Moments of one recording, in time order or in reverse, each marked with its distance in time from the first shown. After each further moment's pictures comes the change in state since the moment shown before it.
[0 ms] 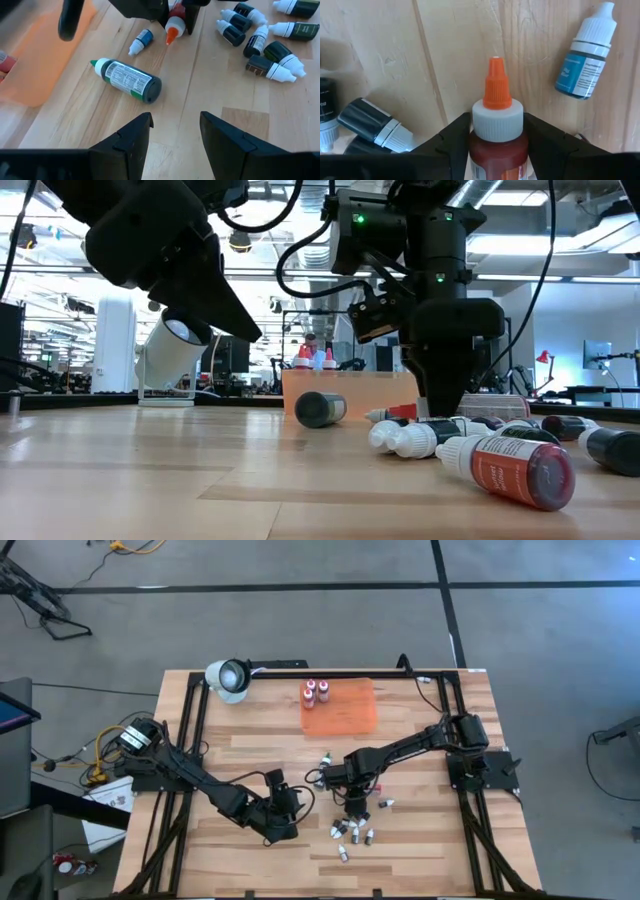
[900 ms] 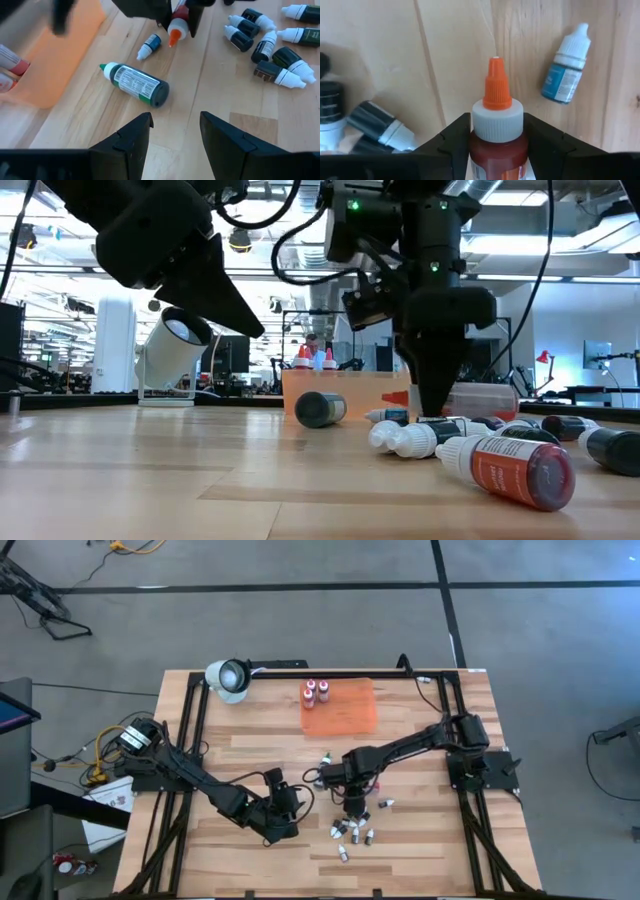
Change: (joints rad) left arm -0.002 0.000 0.000 0.001 -0.043 -0.002; right arm 0.000 -0.007 0.048 -0.034 0.028 -0.024
